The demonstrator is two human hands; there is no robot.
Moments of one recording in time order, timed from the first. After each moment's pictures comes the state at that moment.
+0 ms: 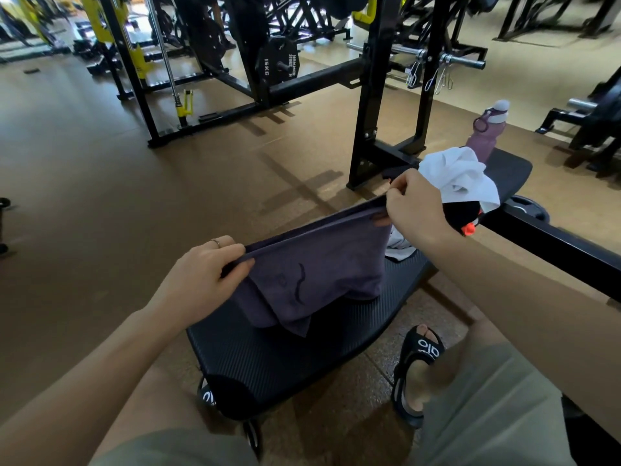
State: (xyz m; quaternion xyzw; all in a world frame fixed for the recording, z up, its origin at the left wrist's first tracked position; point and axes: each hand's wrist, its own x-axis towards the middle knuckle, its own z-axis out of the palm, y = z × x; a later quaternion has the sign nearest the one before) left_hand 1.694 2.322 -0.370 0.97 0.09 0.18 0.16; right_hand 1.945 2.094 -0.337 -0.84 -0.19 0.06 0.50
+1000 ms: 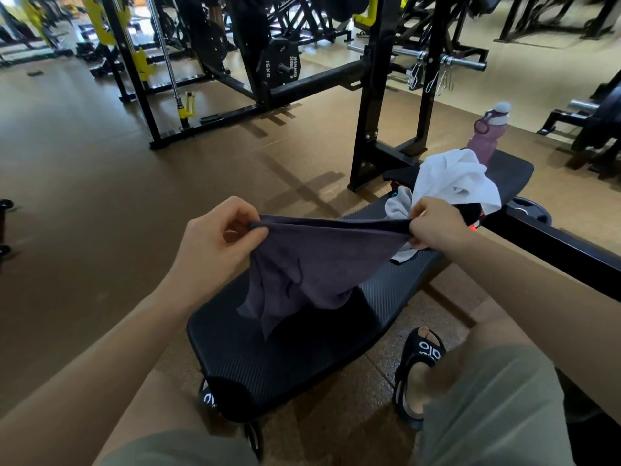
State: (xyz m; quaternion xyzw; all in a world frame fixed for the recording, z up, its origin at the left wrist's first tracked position) left_hand 1.719 2.285 -0.319 0.88 0.15 0.28 0.35; right_hand 1.977 2.063 -0.355 -0.93 -0.17 0.13 0.31
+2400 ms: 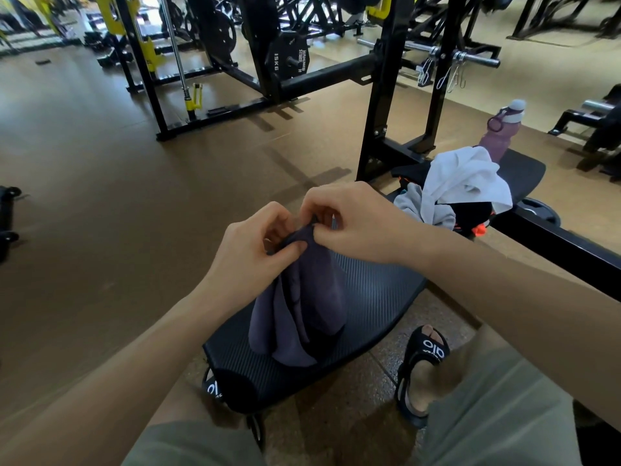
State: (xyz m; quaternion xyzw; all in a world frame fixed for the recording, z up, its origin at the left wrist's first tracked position) left_hand 1.719 2.257 -0.326 0.88 0.12 0.27 0.37; right_hand 1.873 2.126 -0.295 -0.71 -0.63 0.03 0.32
